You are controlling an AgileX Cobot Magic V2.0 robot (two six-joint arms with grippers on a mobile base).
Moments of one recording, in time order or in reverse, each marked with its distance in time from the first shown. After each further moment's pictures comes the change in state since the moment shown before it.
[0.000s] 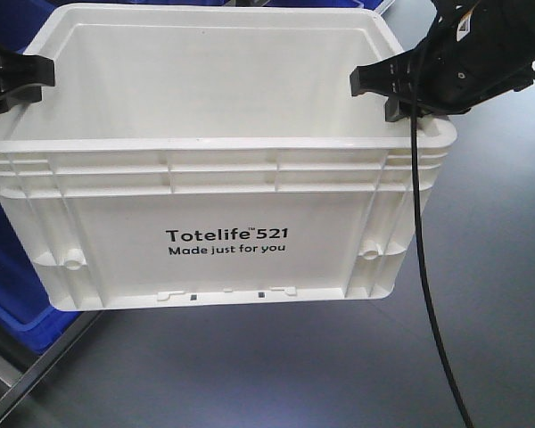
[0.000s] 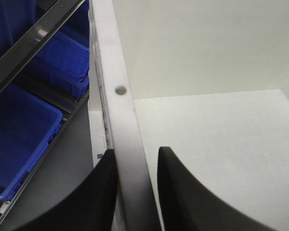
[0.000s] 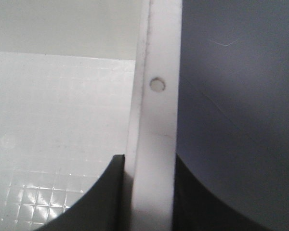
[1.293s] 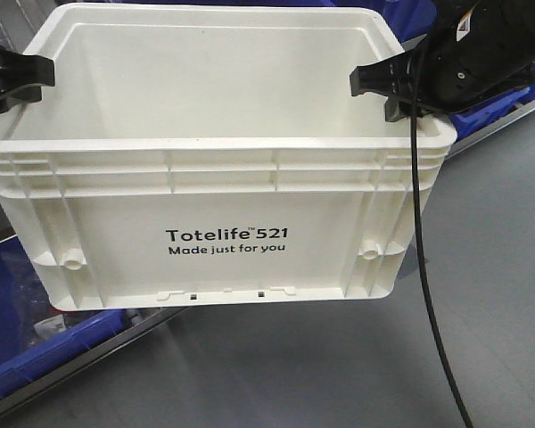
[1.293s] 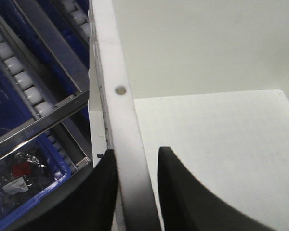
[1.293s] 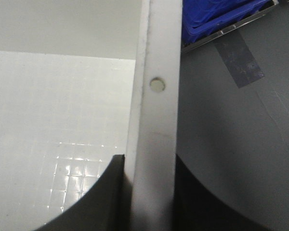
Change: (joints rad) left arm 0.000 0.000 0.000 0.000 0.000 0.000; right arm 0.000 0.000 0.000 0.000 0.000 0.000
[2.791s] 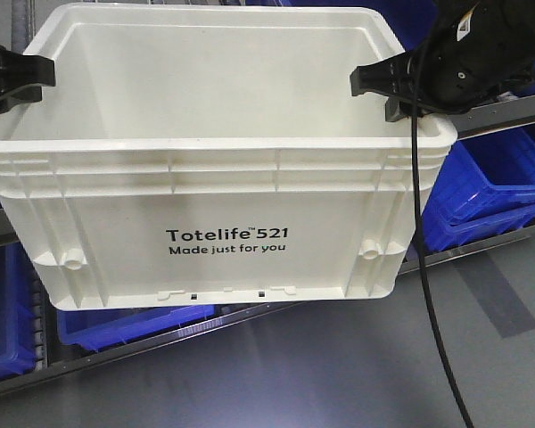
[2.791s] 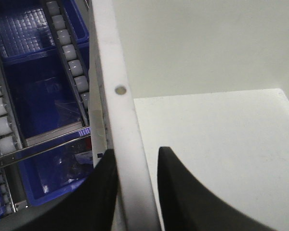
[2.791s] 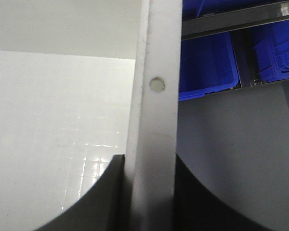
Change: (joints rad) left arm 0.000 0.000 0.000 0.000 0.000 0.000; right arm 0.000 0.000 0.000 0.000 0.000 0.000
